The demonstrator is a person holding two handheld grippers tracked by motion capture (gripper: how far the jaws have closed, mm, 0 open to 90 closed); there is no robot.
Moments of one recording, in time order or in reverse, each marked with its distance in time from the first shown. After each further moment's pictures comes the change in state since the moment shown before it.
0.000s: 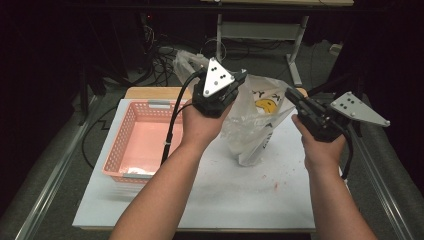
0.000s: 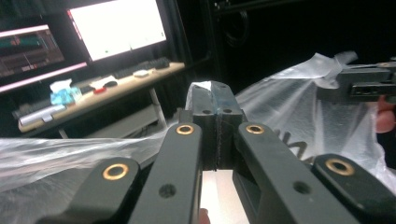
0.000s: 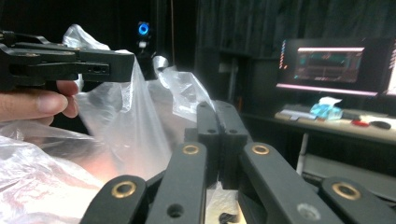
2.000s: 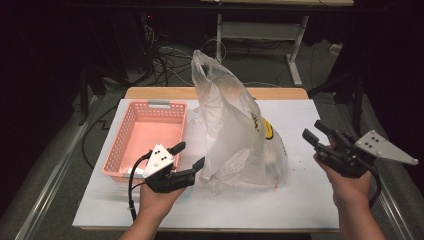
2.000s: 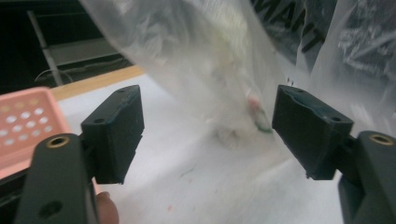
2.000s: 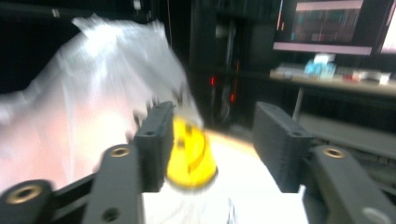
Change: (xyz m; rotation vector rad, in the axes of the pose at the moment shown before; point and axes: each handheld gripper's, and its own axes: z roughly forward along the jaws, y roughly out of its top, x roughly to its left) left arm -0.017 -0.168 -0.121 0.196 -0.020 -0.248; right arm -0.019 -0.056 -0.077 0.145 -0.007 0.017
